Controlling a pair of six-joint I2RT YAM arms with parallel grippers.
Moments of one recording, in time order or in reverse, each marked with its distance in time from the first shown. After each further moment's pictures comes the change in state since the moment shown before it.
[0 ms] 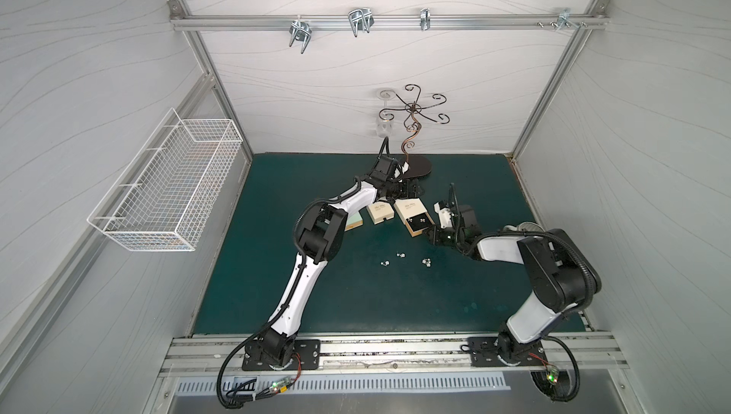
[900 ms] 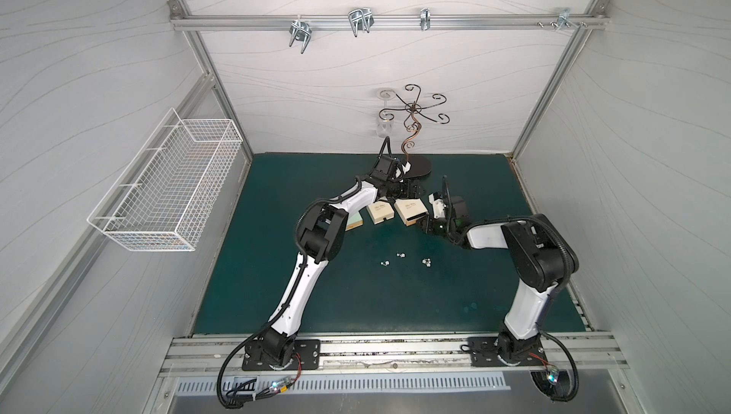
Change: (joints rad) left arm 0.000 0.018 0.023 -0.002 0.032 0.032; right arm 0.008 0.168 0.149 0.061 0.016 0.057
